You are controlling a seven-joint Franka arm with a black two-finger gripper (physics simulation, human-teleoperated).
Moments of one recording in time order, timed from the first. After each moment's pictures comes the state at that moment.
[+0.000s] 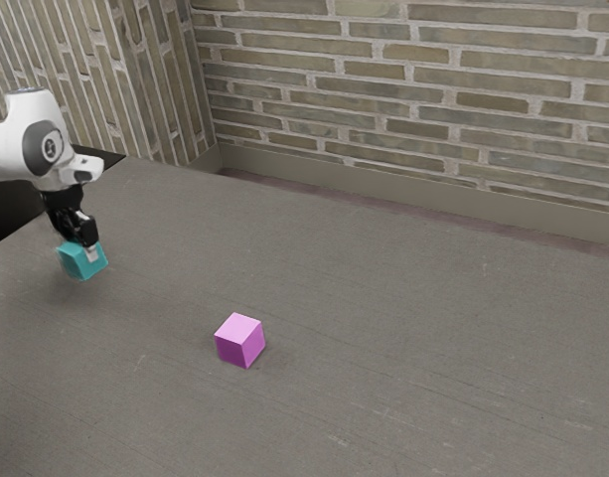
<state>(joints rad) 0.55 0.47 -0.05 -1.58 0.03 1.97 0.65</state>
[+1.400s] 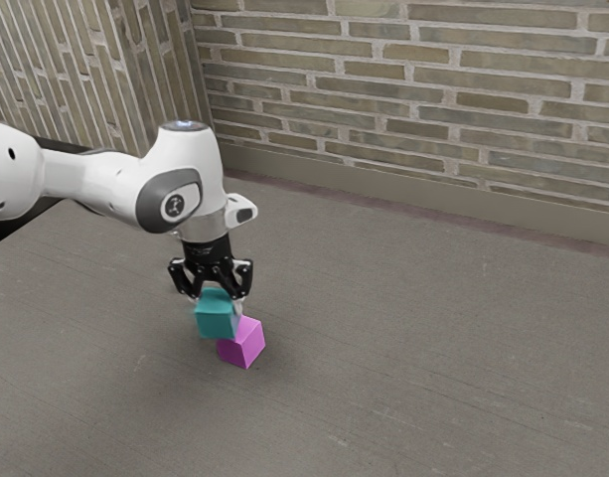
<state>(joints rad) 0.36 0.17 -0.43 -2.06 0.07 2.13 -0.49</state>
